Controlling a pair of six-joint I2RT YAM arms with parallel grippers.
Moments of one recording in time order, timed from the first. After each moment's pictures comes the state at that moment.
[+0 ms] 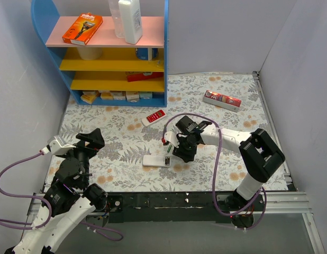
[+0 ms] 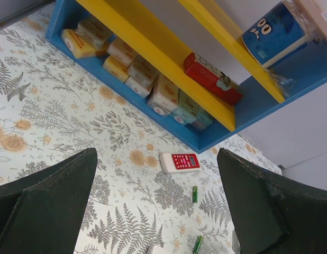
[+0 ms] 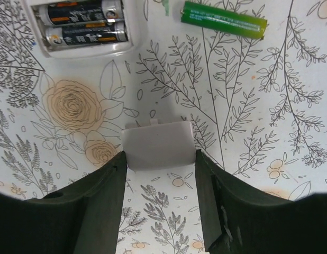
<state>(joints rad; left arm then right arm) -0.66 0.16 0.62 -0.50 -0.86 -0.70 0.77 1.67 1.00 -0.63 -0.26 -0.62</state>
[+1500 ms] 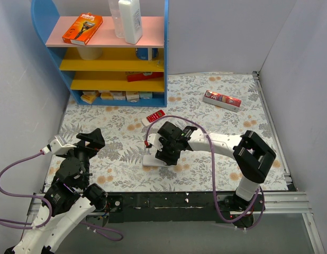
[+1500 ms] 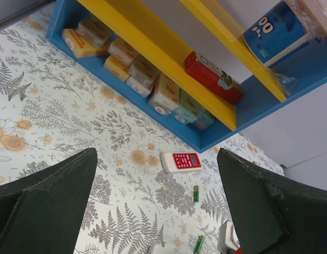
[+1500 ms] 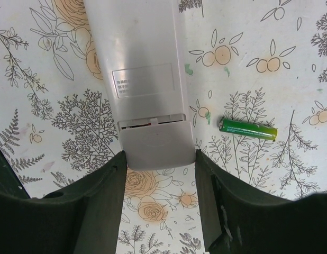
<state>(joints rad) -0.66 0.17 0.62 -0.50 -0.86 -0.70 1.00 1.71 1.12 -0.56 -0.20 -0.37</state>
